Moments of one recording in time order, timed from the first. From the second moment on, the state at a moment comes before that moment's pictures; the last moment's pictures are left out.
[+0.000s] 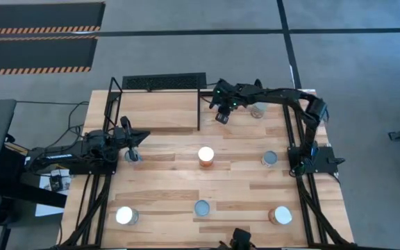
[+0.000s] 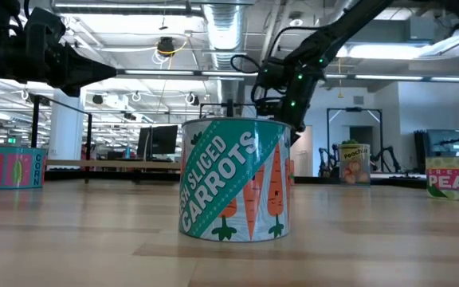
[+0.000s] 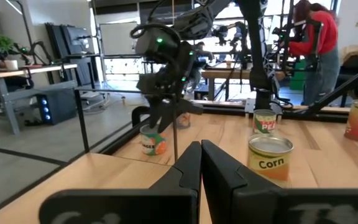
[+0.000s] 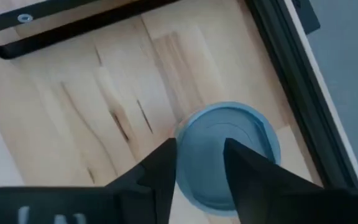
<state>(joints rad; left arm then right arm) 0.13 0.02 0.01 0.06 -0.19 0.04 -0.55 1.90 1.34 -0.53 0.11 -0.18</state>
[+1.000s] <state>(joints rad) 0.13 0.02 0.01 0.06 -0.19 0.04 -0.55 1.92 1.44 -0.66 0.11 -0.22</state>
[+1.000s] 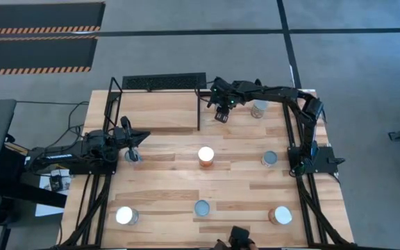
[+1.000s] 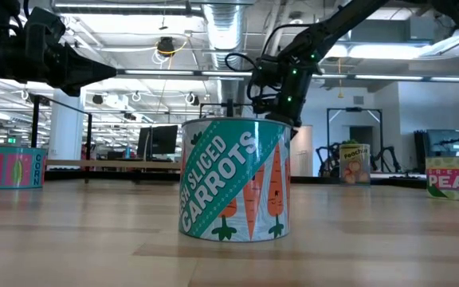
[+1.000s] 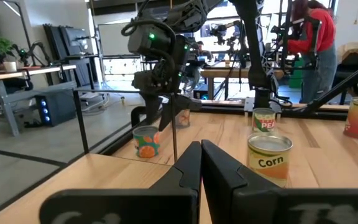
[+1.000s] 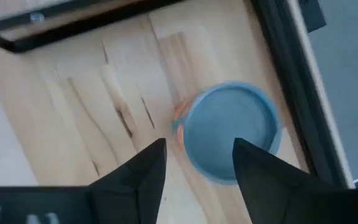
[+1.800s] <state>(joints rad) 0.13 0.02 0.01 0.06 -0.18 0.04 -0.55 1.99 1.44 -0.67 0.12 -0.44</state>
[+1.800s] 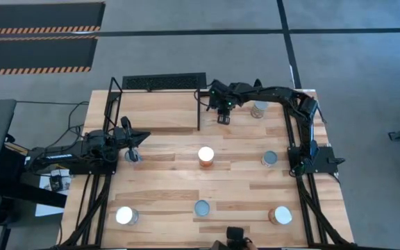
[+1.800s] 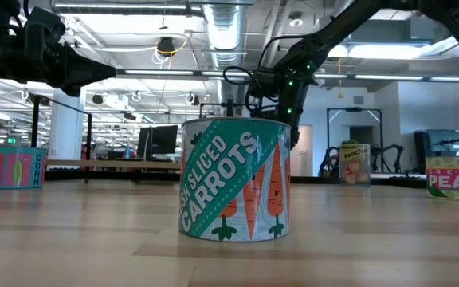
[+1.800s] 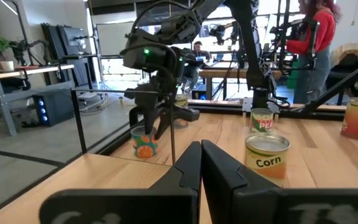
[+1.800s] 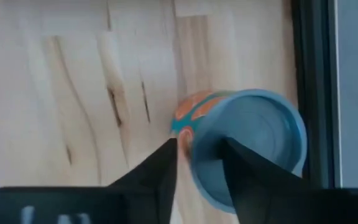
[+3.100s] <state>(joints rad) 0.13 0.02 0.01 0.06 -0.17 0.07 -0.36 2.19 2.35 -0.95 0.06 -0.35</state>
